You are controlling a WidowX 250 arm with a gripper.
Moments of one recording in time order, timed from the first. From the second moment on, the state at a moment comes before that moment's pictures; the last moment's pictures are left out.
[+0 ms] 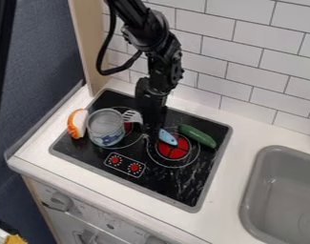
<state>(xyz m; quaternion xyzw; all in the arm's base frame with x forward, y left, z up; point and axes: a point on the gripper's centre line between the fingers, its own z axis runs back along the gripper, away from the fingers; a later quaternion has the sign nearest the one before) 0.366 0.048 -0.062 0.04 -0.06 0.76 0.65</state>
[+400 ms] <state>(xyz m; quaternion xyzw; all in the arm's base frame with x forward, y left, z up) 0.359 0.047 -0.057 0.04 -0.04 0.77 0.64</state>
